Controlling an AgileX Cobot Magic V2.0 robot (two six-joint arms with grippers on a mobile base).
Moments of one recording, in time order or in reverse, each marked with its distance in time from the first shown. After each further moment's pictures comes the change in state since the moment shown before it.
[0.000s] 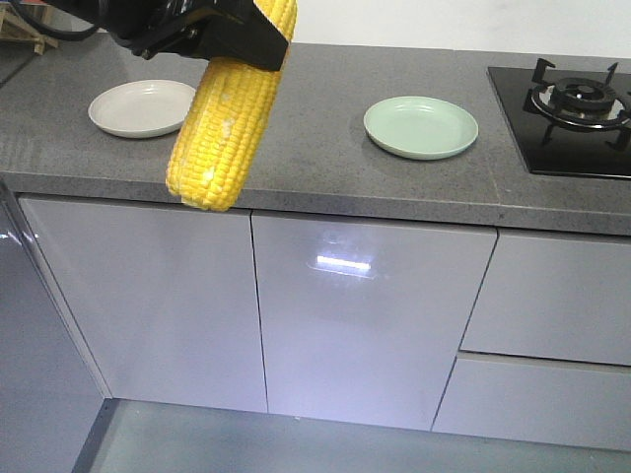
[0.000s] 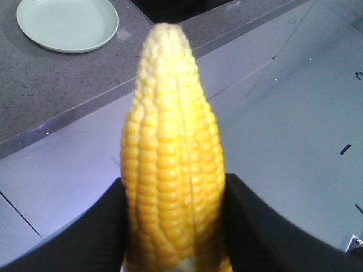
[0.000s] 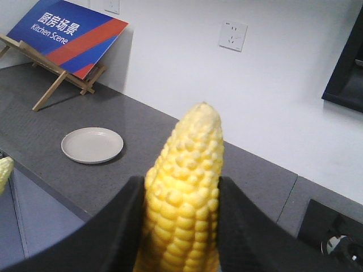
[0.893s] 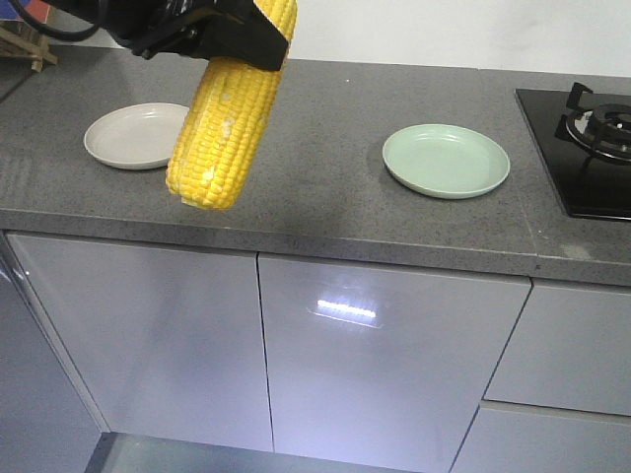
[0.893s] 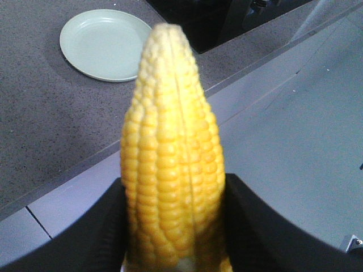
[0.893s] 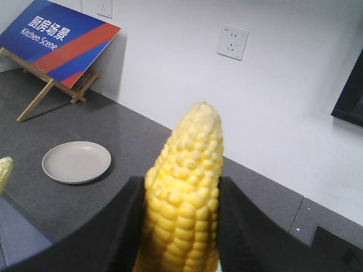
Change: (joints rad) left arm 0.000 0.000 0.000 0.000 0.000 0.000; right arm 0.000 0.000 0.000 0.000 0.000 0.000
